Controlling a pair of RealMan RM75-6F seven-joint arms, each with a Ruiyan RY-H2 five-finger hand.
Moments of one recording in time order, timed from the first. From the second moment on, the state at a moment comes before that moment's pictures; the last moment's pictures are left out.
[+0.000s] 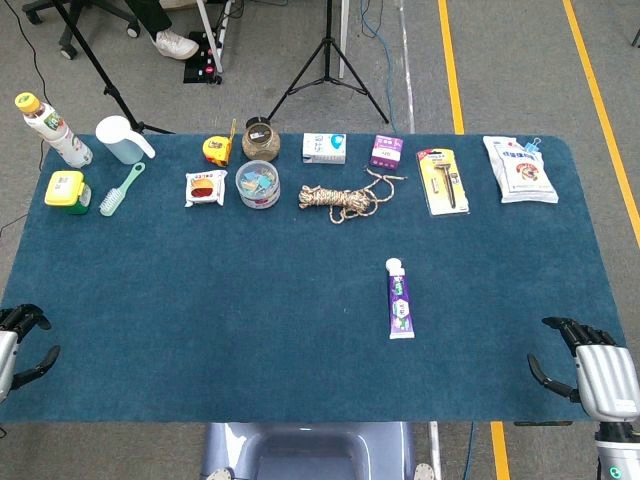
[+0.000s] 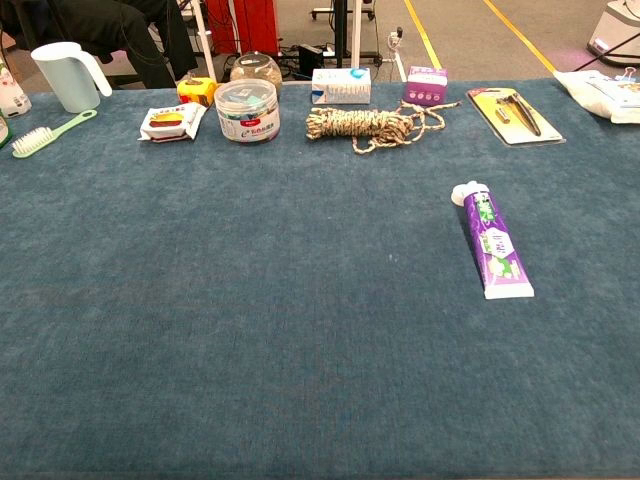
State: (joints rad) left arm -0.04 -1.04 -0.01 -1.72 1.54 1.55 0.18; right arm 0.03 -1.13 0.04 -1.62 -1.57 1.56 -0.05
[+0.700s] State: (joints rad) left arm -0.11 -1.03 -0.05 -1.78 1.52 1.47 0.26; right arm 0.24 -1.19 0.17 -1.62 -1.52 1.36 -0.02
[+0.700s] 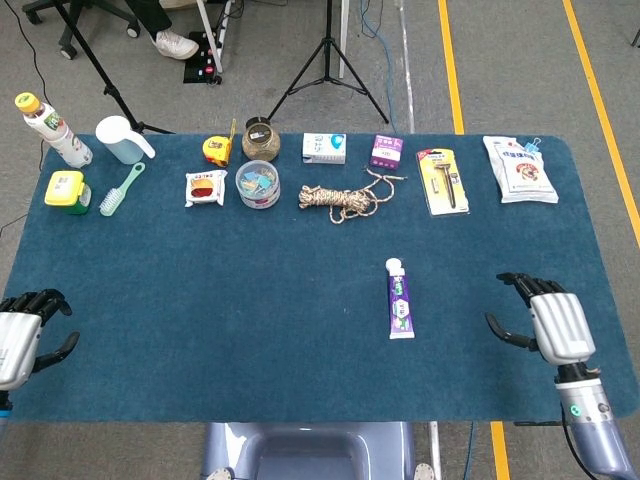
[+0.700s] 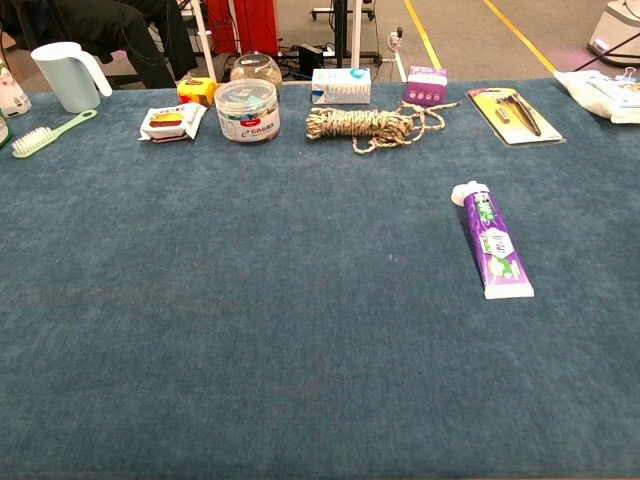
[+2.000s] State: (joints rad) left arm -0.18 -0.99 -0.11 -1.81 1.42 1.41 0.32; right arm 0.65 -1.42 0.24 -1.48 -1.33 0.97 -0.40
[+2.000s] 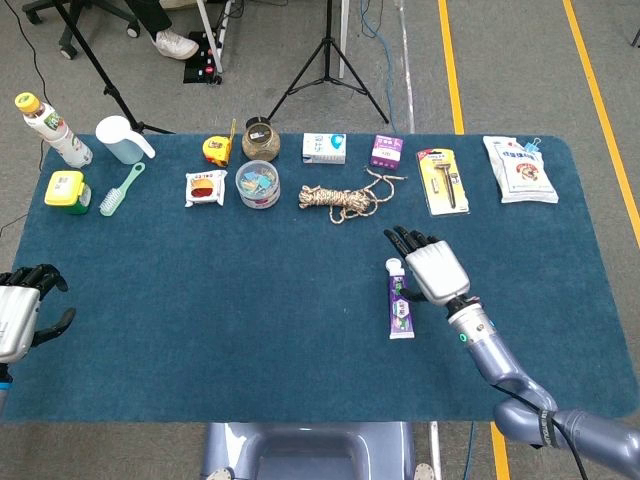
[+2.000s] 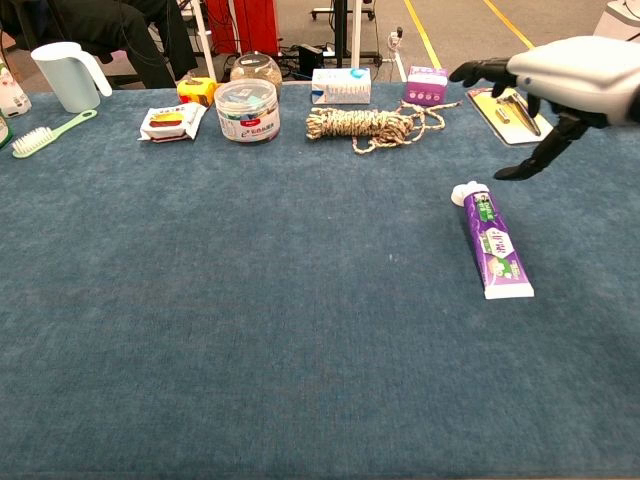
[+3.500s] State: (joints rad) left arm -0.17 -0.95 -0.08 -1.88 1.40 1.42 0.34; right arm 0.67 -1.65 0.07 -1.14 -1.36 1.06 -0.47
